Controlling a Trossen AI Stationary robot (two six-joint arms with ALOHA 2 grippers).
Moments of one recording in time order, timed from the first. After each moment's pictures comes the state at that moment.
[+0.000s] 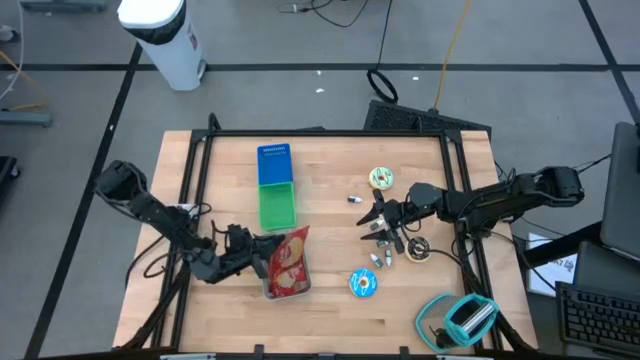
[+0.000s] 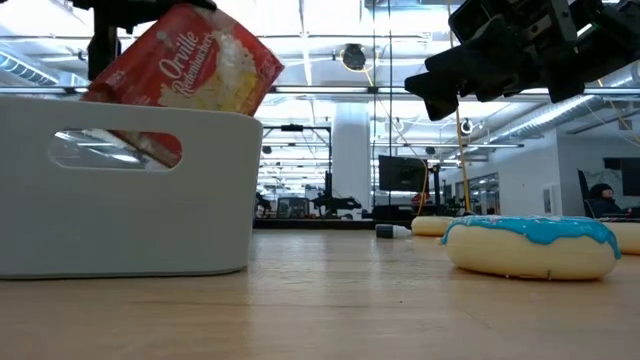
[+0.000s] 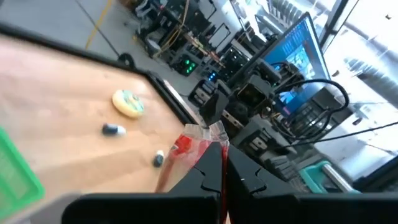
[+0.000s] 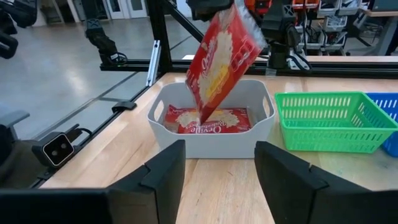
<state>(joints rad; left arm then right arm) -0.71 1.44 0.54 0.94 -1.18 -0.78 -0.02 1.20 0.38 0.66 -0.36 0.03</state>
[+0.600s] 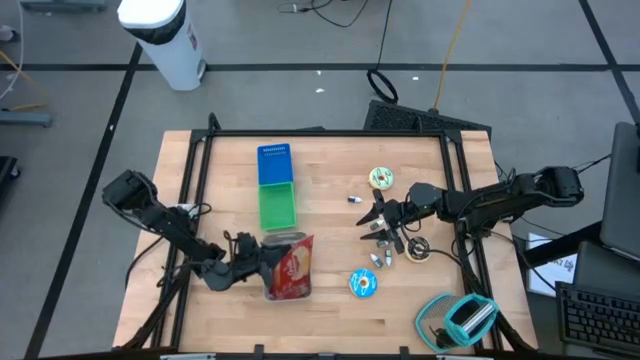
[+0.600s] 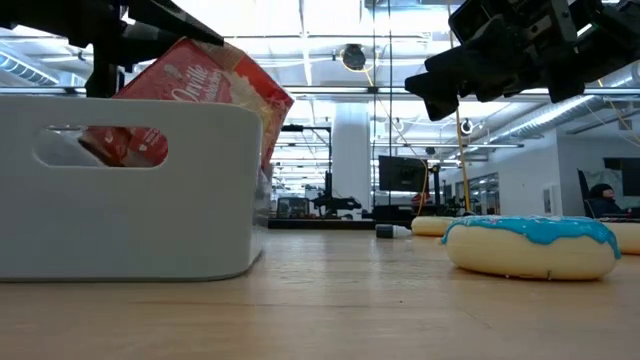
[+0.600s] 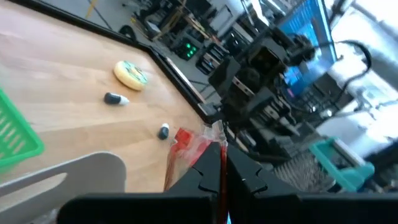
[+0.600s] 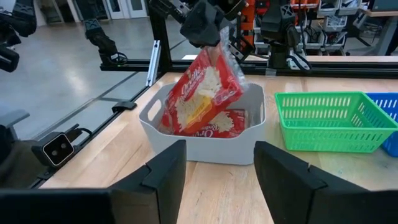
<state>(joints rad) -0.71 1.58 0.55 0.94 -1.12 -0.88 -0.02 1.20 0.38 0.66 -0.36 0.03</state>
